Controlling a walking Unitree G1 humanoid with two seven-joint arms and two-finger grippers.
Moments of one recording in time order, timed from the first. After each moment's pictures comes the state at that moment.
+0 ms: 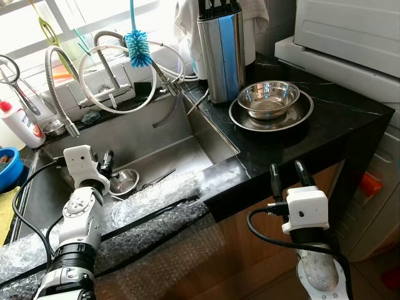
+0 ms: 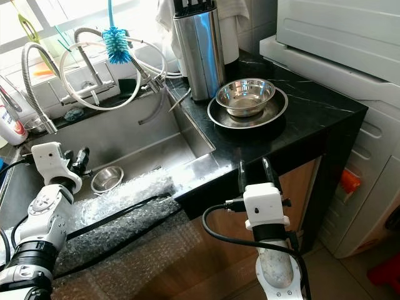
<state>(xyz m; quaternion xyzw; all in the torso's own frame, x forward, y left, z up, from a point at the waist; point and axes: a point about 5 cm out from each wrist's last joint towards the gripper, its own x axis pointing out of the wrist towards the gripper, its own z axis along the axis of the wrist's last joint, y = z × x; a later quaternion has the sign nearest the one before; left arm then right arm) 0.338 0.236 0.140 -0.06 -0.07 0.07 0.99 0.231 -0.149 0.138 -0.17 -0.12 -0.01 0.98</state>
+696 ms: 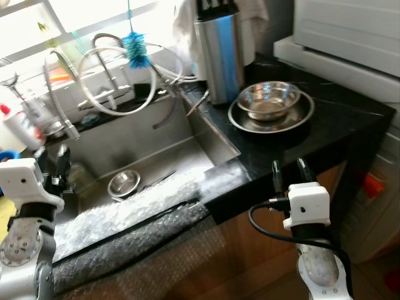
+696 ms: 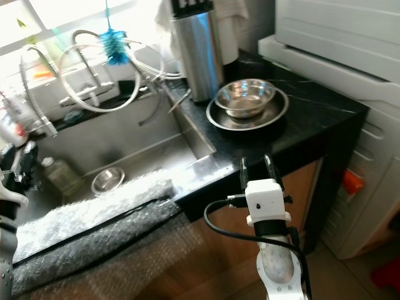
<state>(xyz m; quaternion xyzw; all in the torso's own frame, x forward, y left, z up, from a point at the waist) 0.236 0.275 0.170 0.04 -0.15 0.09 0.98 0.235 -0.149 0.140 -0.17 -0.12 -0.01 0.98</state>
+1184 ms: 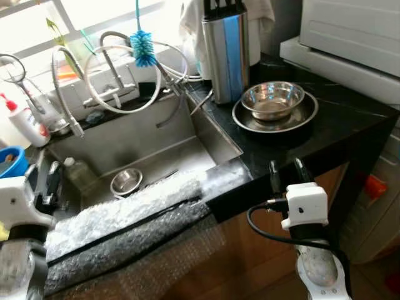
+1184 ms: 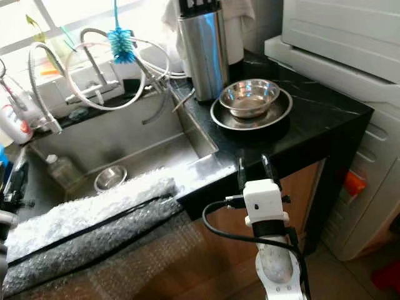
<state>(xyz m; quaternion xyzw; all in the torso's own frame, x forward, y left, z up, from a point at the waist) 0.203 0.251 0.138 0.02 -0.10 0.11 0.99 0.235 -0.149 0.138 -0.17 -0.12 0.00 0.98</state>
